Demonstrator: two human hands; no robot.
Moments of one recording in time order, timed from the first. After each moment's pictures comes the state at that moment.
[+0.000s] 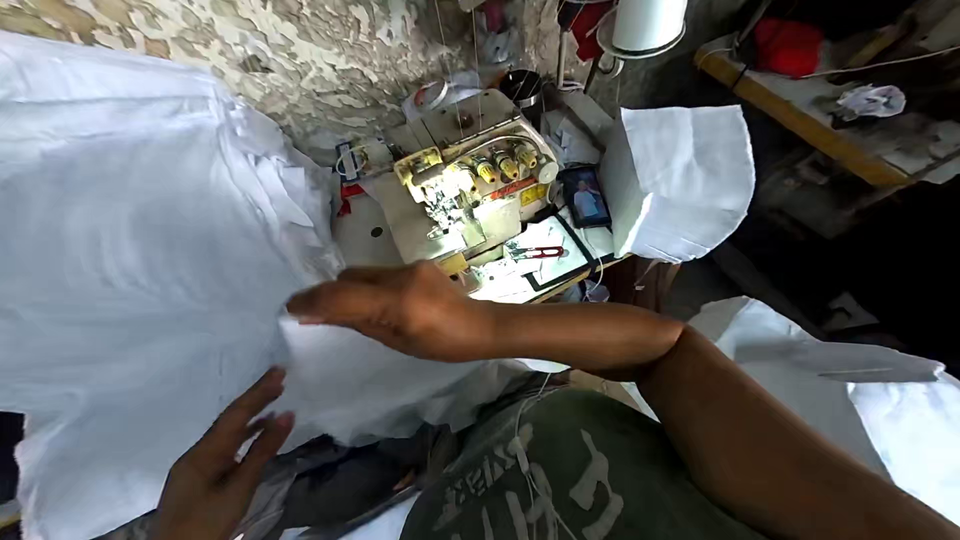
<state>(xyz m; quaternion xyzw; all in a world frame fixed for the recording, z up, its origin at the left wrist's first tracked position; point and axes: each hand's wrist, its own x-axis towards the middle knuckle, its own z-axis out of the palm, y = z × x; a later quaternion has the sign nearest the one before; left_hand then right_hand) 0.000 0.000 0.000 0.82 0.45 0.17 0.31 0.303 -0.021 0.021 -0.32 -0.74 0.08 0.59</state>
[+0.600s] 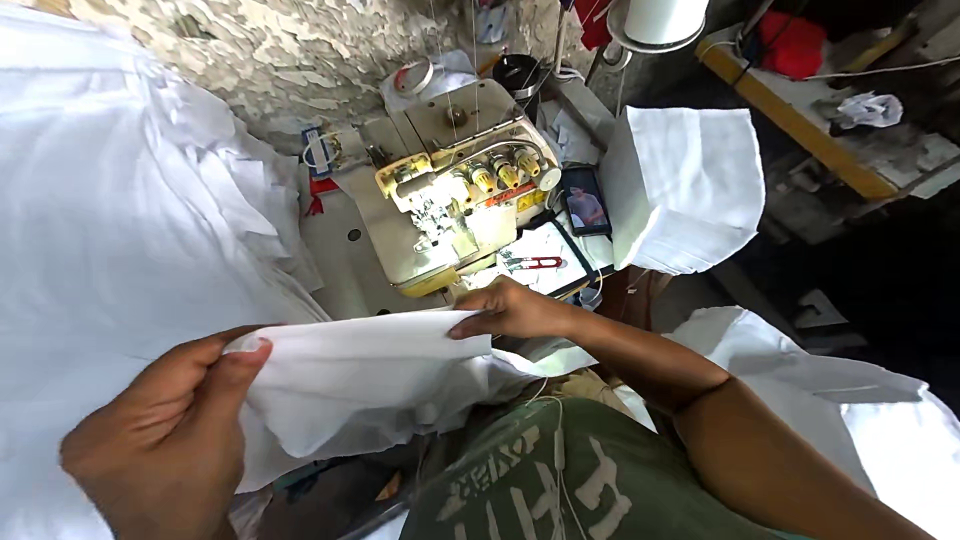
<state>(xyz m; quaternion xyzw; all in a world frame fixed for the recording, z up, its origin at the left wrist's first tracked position) 0.093 0.061 0.010 0.80 0.36 0.39 0.28 0.403 -0.021 -0.067 -0.38 -0.72 0.35 0.47</state>
